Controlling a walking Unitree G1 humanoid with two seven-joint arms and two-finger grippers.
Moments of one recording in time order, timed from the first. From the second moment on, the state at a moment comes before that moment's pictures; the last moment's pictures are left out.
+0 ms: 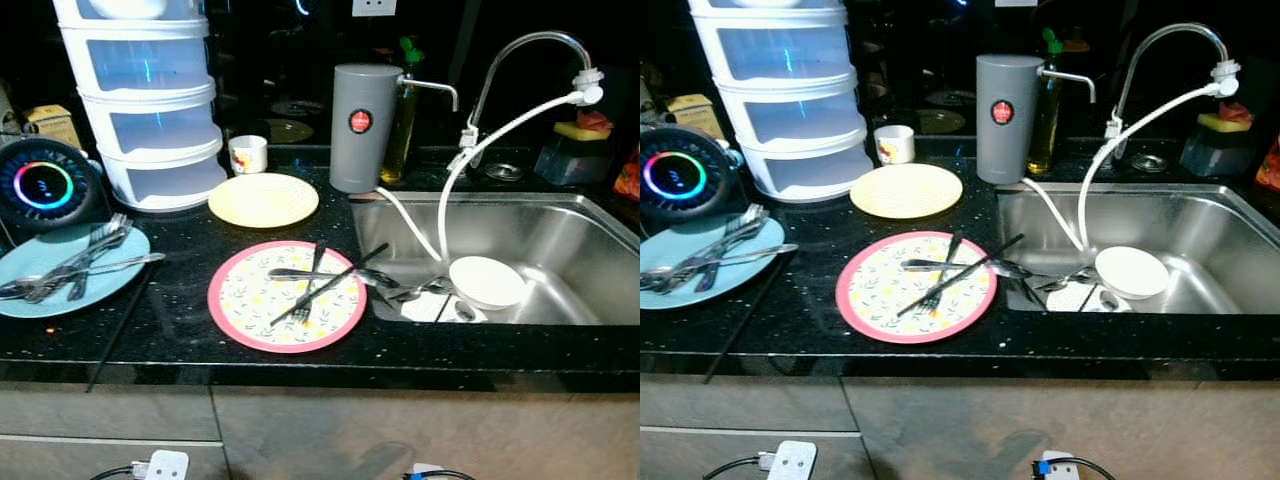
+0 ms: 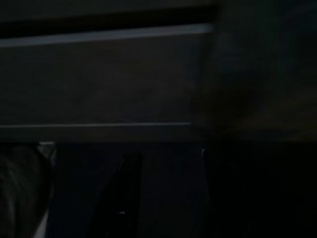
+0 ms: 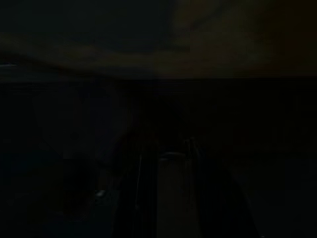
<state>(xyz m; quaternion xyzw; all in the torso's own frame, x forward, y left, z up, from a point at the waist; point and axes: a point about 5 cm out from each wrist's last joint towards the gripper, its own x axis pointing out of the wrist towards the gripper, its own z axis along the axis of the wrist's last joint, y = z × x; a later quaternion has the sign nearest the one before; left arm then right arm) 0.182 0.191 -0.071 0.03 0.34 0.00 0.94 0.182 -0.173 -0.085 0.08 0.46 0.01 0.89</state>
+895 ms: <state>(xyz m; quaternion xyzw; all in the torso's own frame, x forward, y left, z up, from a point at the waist) 0.188 0.193 -0.064 0.02 0.31 0.01 0.95 0.185 -0.174 -0.084 0.07 0.45 0.00 0.89</state>
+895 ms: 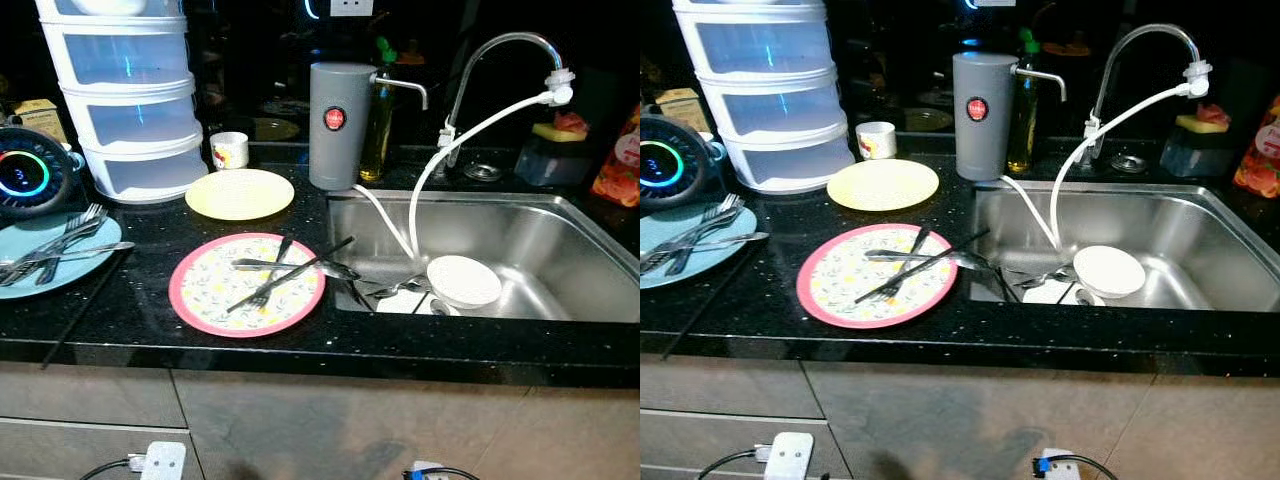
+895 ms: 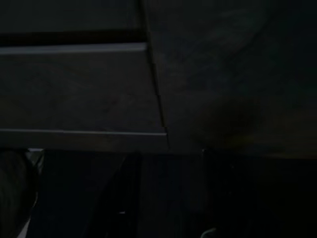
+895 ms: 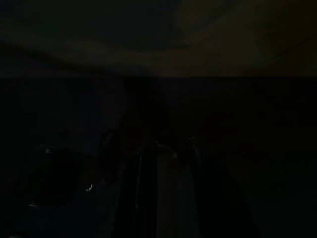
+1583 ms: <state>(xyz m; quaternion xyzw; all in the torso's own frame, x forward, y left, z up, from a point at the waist) 0.189 0.192 -0.064 0.02 0.31 0.00 0.95 0.184 -0.173 -0.084 0.08 0.46 0.01 0.89</state>
